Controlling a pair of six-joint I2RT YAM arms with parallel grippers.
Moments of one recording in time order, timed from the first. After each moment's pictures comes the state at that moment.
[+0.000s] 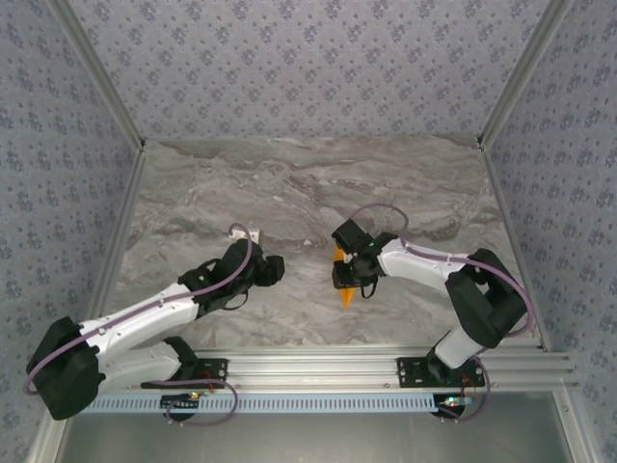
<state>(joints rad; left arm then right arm) -0.83 1.07 0.59 -0.28 -0.24 -0.68 0.73 1.59 0.89 -0.58 -0.08 0.53</state>
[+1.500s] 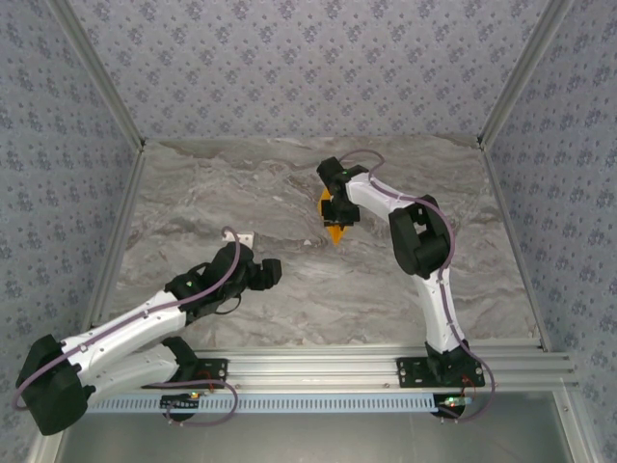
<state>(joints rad) -0.83 0.95 0.58 -0.36 -0.21 -0.66 0.52 2.25 1.78 -0.90 0.01 0.45</state>
